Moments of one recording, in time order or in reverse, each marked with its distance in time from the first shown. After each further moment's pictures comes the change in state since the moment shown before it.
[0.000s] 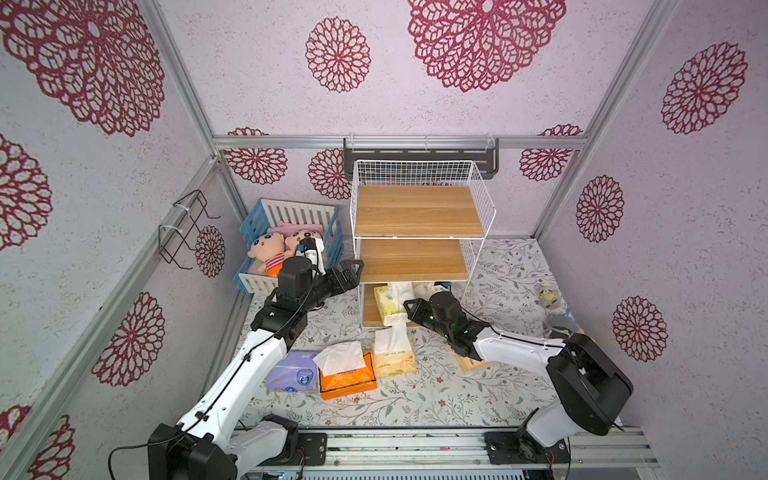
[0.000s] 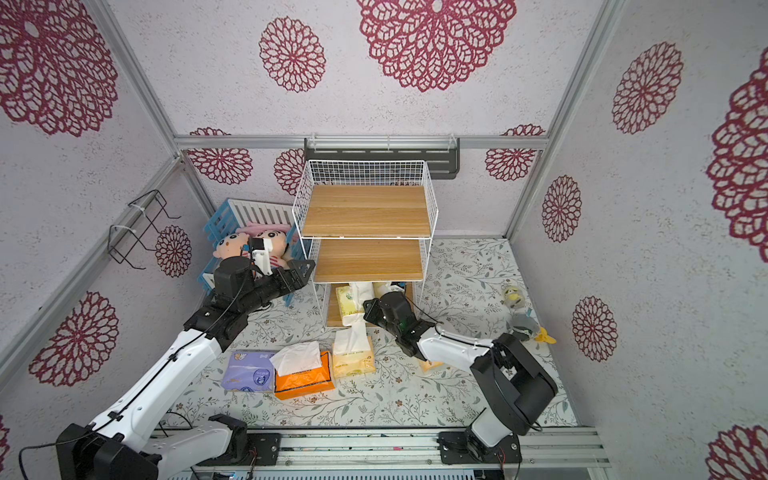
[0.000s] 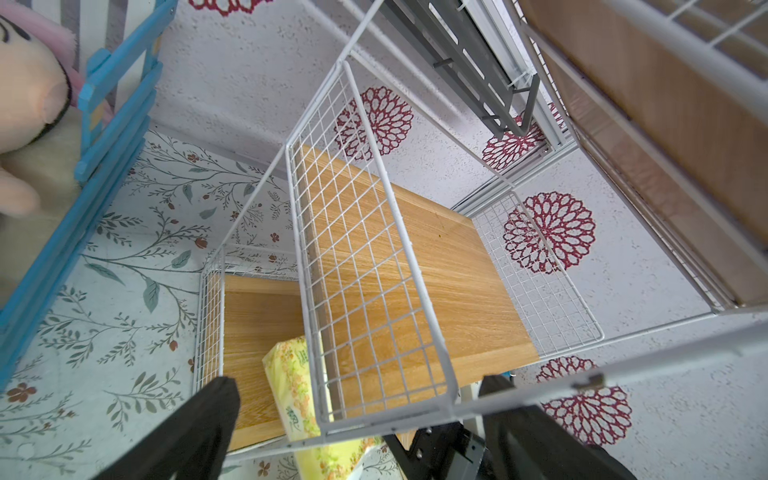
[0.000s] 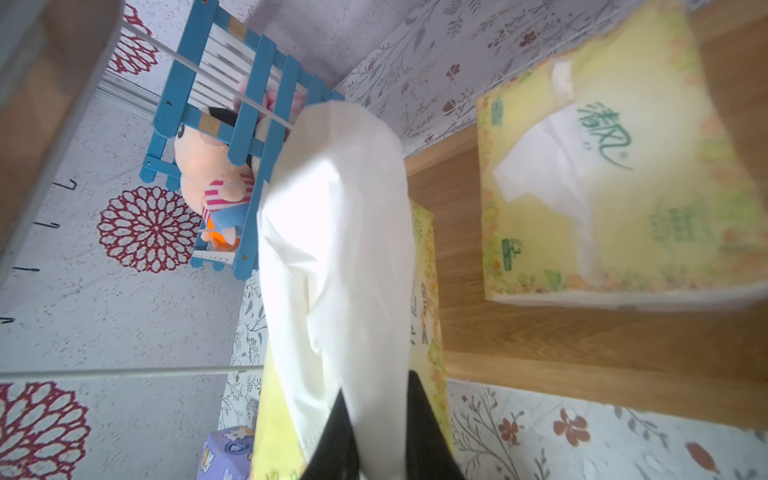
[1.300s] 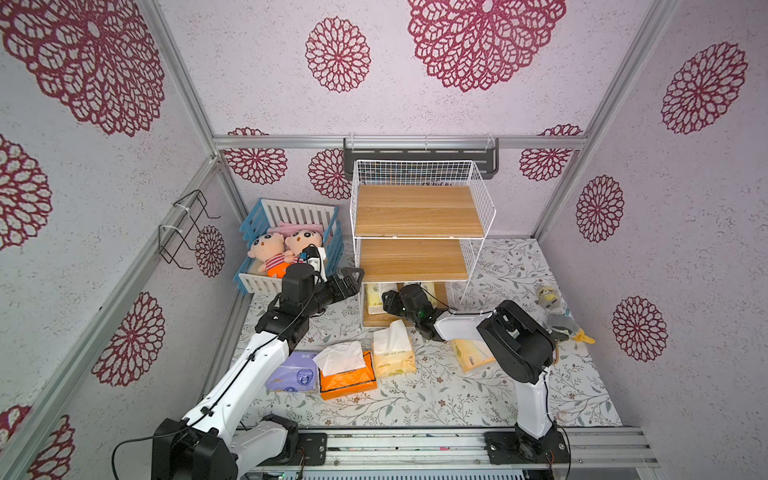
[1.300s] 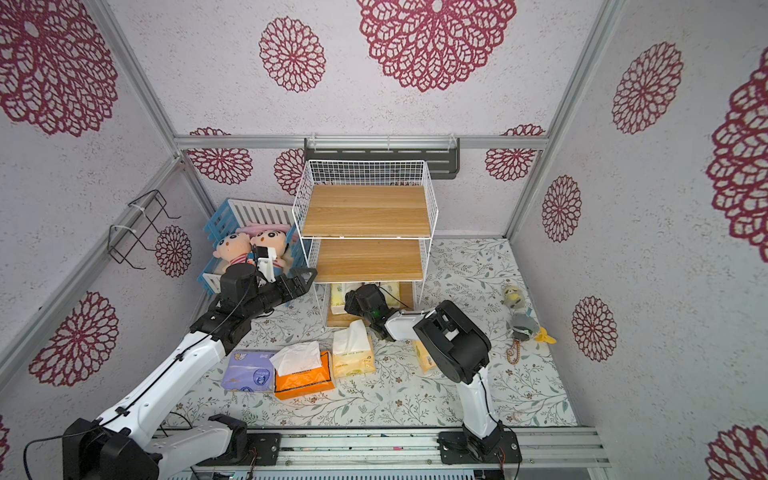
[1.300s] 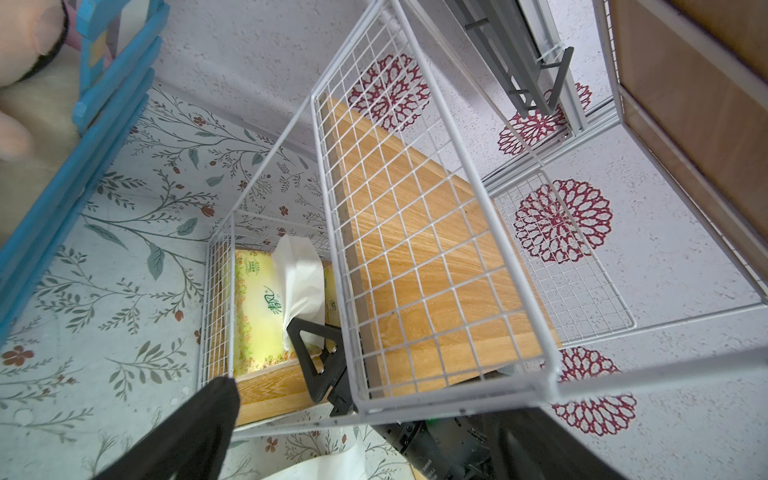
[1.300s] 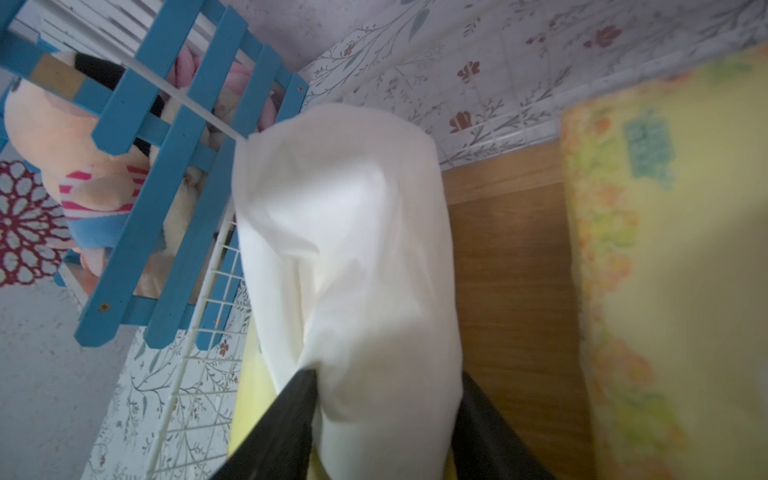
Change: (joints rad) left arm 0.007 0.005 -0.079 0.035 0.026 -0.023; right arm 0.012 0.493 0.331 0.104 0.092 -0.163
